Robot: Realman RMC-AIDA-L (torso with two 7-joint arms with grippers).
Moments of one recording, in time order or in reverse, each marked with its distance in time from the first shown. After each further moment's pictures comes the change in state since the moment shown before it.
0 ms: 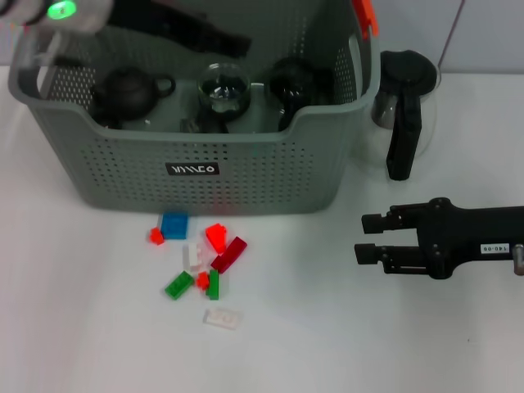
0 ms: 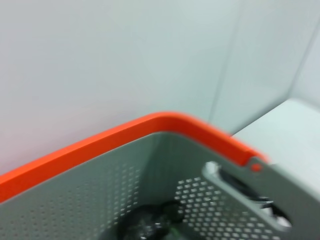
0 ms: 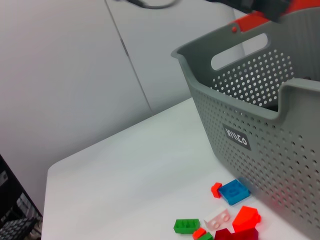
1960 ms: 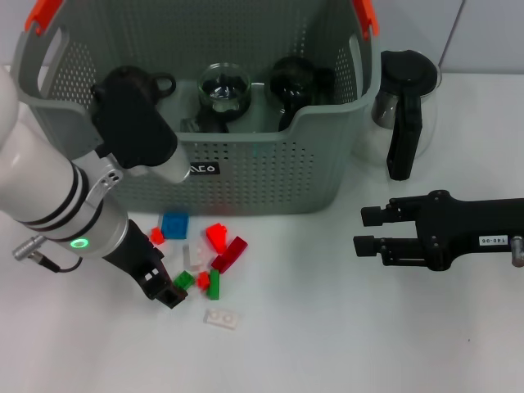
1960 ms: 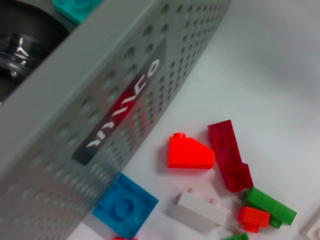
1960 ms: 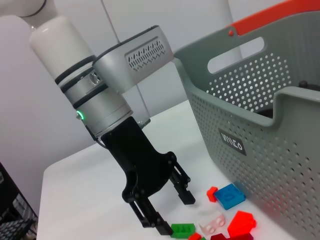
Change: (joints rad) left arm 0.242 -0.047 0.509 -0.102 0.351 0.027 0.041; right arm 0.014 -0.003 0.003 0.000 0.000 0.009 0.008
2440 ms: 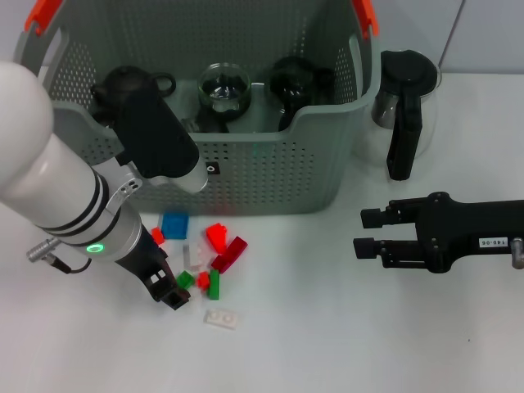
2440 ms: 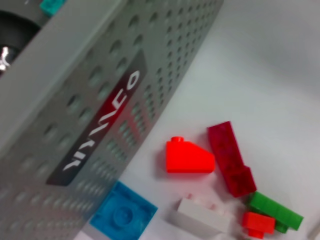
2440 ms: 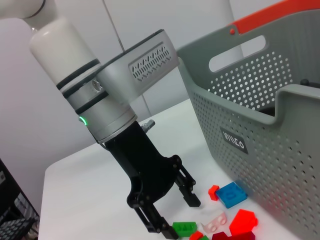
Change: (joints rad) left arm -0.001 0.000 0.091 0.003 0.038 -0.035 -0.053; right arm -0.002 0.000 -0.004 0.000 0.000 -0.002 0.000
